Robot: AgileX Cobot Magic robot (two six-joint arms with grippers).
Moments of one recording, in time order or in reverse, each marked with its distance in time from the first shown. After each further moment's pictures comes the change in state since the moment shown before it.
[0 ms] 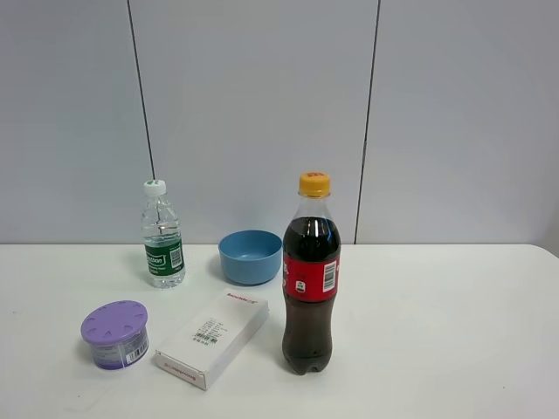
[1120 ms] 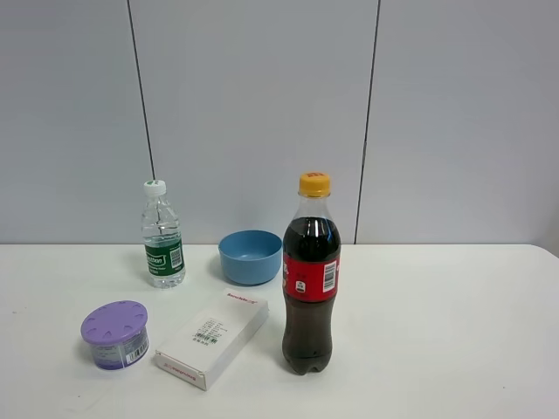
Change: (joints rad) left arm 0.000 0.000 0.000 0.000 0.000 0.000; right arm -0.079 0.000 0.000 0.027 0.000 -0.063
